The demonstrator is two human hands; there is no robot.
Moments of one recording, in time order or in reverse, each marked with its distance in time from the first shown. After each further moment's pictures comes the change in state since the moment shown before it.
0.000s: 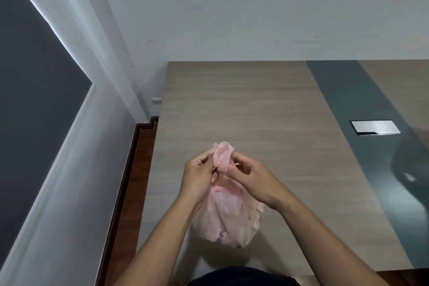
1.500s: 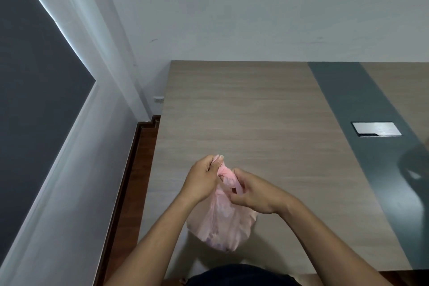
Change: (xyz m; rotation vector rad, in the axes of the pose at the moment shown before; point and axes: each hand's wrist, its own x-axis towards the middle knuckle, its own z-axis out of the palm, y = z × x) left_hand 0.002 -0.007 -0.017 0.651 -0.098 0.155; right_hand -0.005 0.034 -0.007 -0.452 -0.252 0.100
